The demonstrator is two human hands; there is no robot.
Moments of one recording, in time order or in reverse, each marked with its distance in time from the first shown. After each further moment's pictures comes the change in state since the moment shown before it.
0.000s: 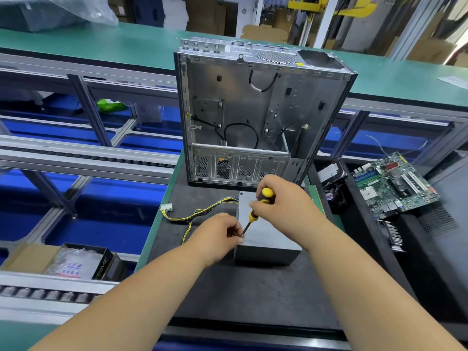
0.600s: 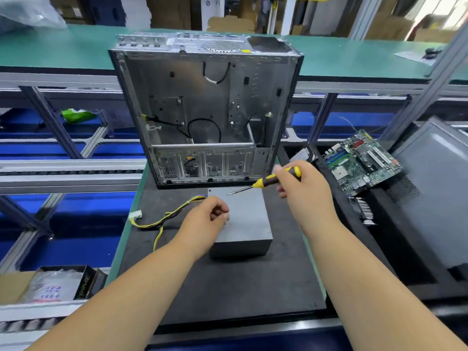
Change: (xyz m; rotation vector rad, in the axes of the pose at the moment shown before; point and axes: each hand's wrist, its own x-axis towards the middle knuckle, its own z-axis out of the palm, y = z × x) left_hand 0.024 0.036 0.028 -0.283 0.109 -0.015; right_hand -0.021 0.066 -0.039 0.519 0.480 0.243
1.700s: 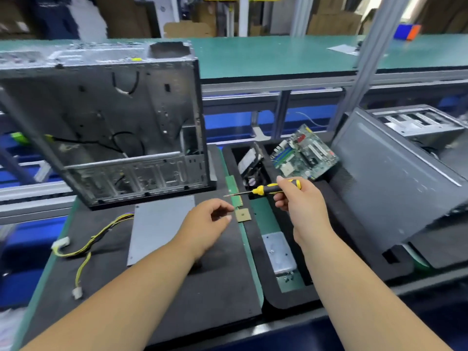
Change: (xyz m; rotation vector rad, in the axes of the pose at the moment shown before) left_hand 0.024 0.078 0.120 0.026 -0.116 0.096; right_hand 0.036 0.077 -0.127 0.314 0.145 0.240
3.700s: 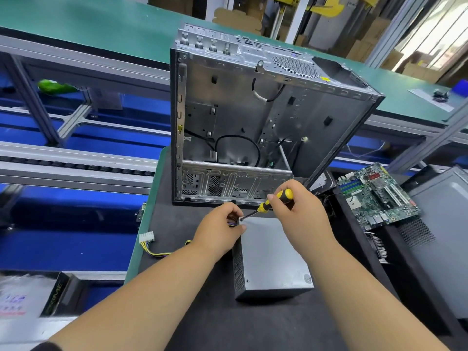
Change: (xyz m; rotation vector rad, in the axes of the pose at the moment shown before) left_hand 0.029 -0.143 -0.163 -0.110 0.081 -0.115; right_hand -0.048 -0.013 0.250 -0.847 -0.226 -0.386
